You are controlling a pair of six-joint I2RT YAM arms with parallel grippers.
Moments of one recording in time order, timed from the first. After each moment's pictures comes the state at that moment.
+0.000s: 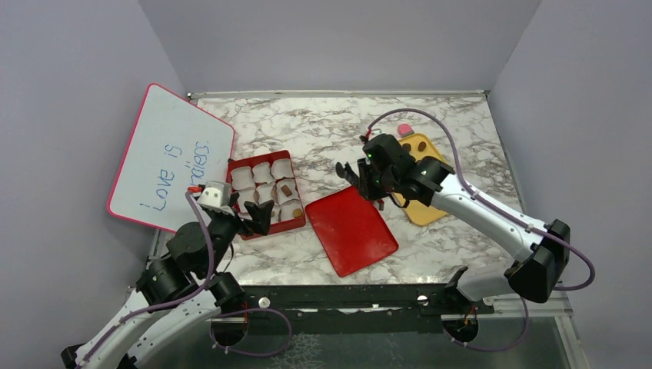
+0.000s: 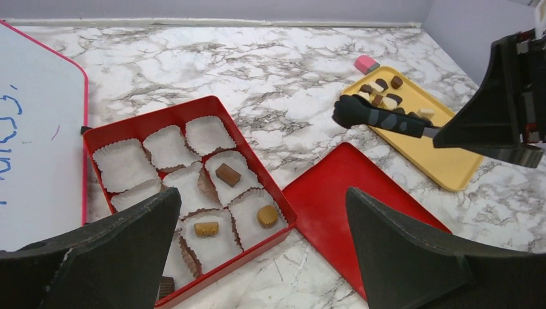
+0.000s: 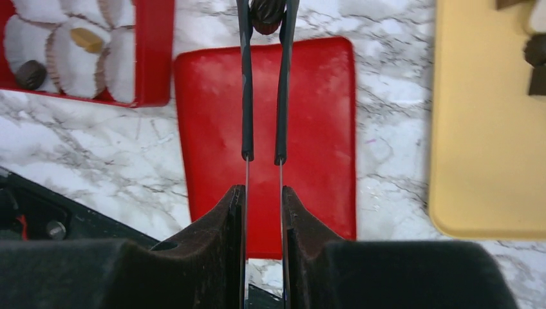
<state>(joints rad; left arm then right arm) -0.87 0.28 0.68 -0.52 -0.50 -0.26 0.80 1.36 1.26 -0.77 0.17 0.42</state>
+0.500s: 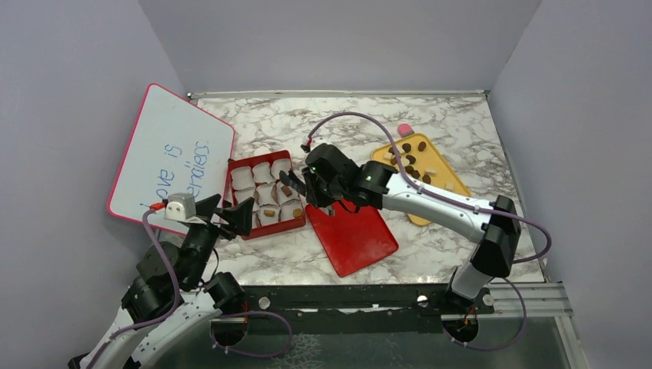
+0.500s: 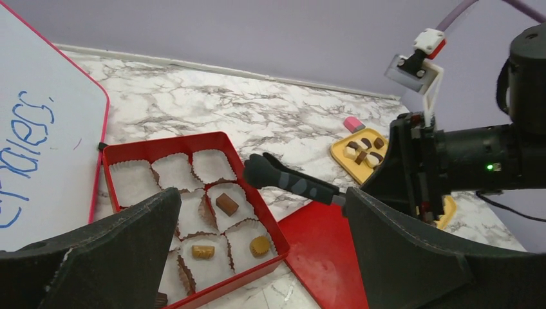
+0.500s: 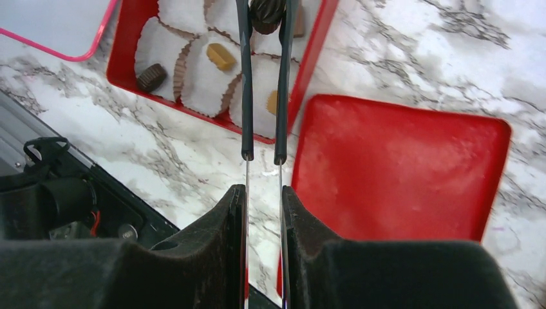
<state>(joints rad) -0.87 0.08 0.68 -0.51 -0.58 -0.29 1.05 1.64 1.51 -0.65 0.18 0.46</state>
